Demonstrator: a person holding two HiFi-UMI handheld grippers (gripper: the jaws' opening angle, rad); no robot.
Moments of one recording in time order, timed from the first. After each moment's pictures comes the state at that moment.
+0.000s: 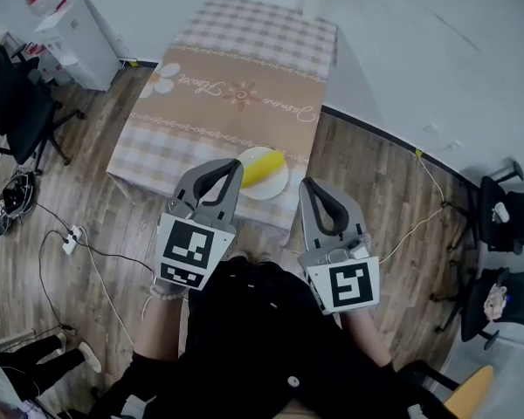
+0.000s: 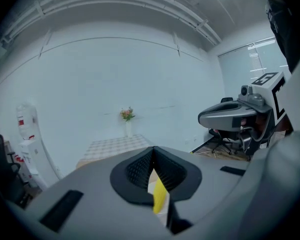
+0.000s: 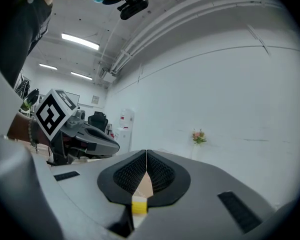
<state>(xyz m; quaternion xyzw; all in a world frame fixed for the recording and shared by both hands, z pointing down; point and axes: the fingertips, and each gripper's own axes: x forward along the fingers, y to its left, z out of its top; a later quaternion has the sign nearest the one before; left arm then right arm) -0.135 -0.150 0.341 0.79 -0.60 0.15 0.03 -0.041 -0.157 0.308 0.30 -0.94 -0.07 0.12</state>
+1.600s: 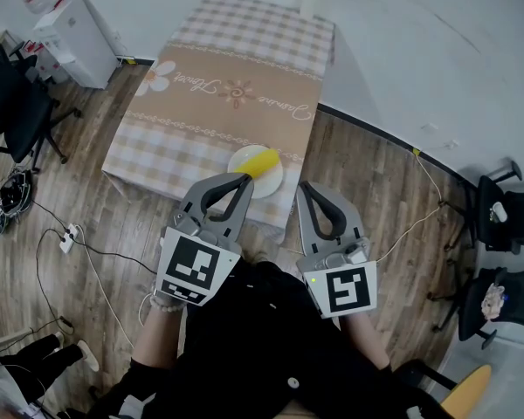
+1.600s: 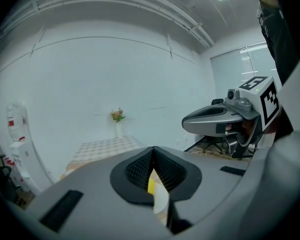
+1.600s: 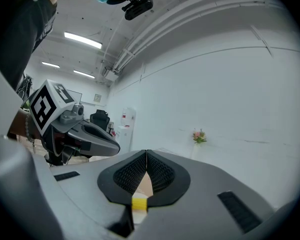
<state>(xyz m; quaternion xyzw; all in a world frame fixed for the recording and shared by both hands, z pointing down) -0.095 -0.139 0.334 0.81 -0.56 0.15 0.02 -0.030 -0.154 0.310 0.29 -0.94 -0.07 0.13</state>
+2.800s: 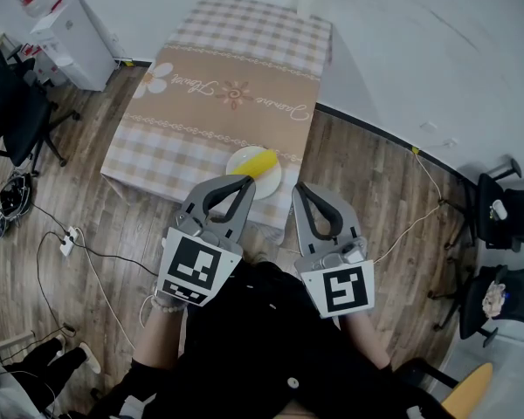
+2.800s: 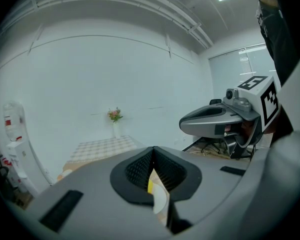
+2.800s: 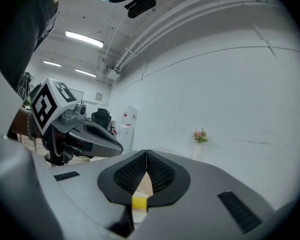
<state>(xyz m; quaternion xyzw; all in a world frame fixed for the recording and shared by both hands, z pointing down) -0.089 -0.141 0.337 0.82 -0.55 0.15 0.03 -0.033 -0.153 0.314 0.29 -0.94 -0.08 0.14</state>
